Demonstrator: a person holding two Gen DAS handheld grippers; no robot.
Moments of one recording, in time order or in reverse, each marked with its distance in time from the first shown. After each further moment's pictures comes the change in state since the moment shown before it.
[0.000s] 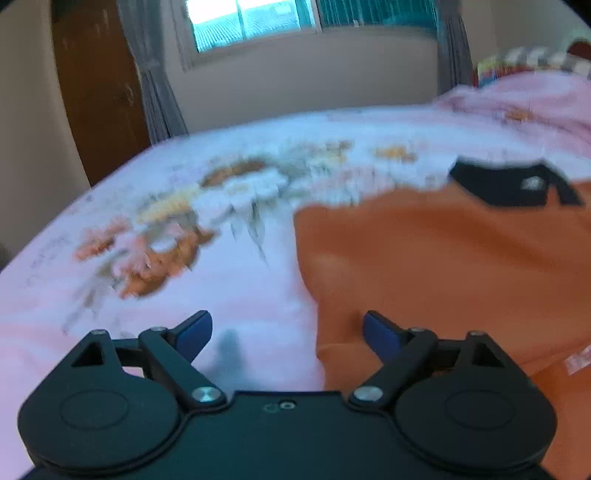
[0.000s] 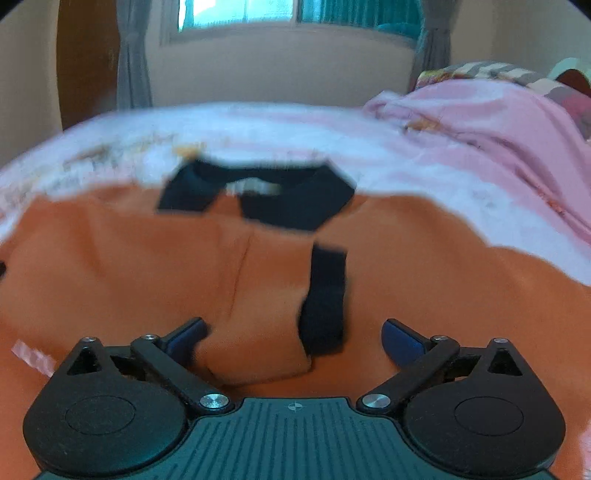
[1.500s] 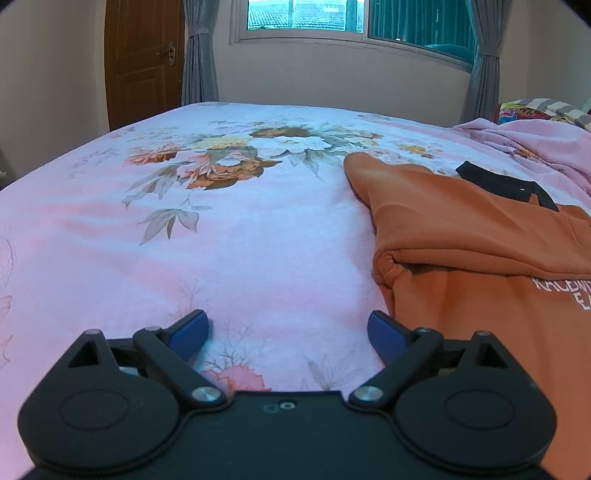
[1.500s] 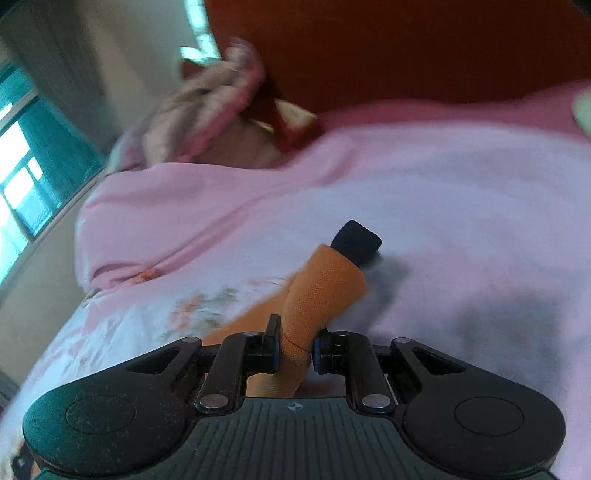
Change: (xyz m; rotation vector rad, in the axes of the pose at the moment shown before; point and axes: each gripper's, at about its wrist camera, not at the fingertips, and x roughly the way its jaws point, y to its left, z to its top) left arm -0.059 0.049 -0.083 -0.204 0.054 -0.027; right arm -0.135 -0.428 -0.100 0.852 -0.249 -0.352
